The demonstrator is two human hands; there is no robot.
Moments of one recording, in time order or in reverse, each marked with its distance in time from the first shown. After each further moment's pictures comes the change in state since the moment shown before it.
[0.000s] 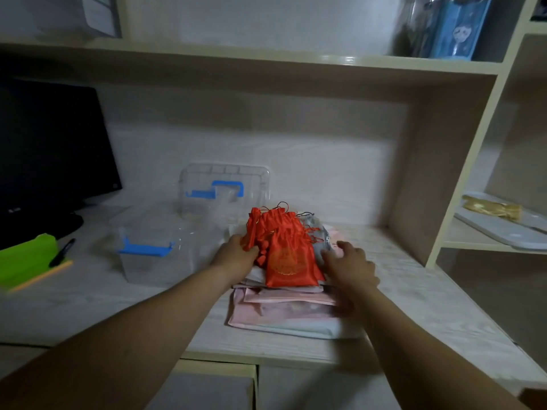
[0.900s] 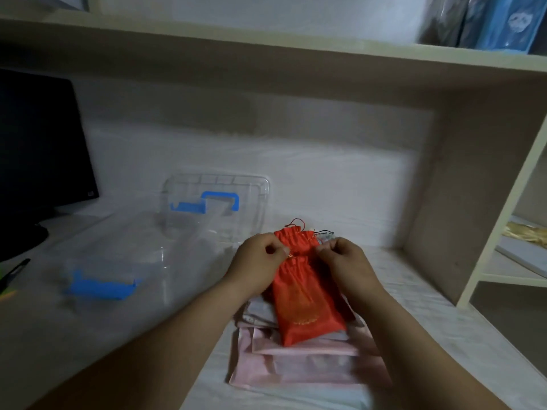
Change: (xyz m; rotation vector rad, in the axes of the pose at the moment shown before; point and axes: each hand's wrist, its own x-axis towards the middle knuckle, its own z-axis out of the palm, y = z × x) left_hand 0.064 0.026 0.035 -0.200 0.043 0.356; right_hand 0.052 -0.044 0.008 0.662 -0.156 -0.255
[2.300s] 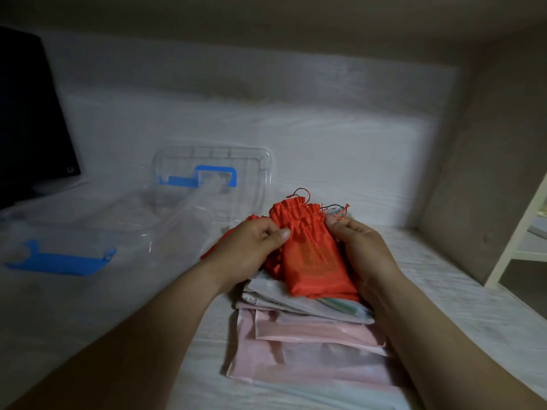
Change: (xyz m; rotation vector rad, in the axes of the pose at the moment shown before) left_hand -0.006 -0.024 -0.007 -0.165 -0.246 -0.015; right_hand 0.014 0.031 0.020 0.610 -0.056 0.122
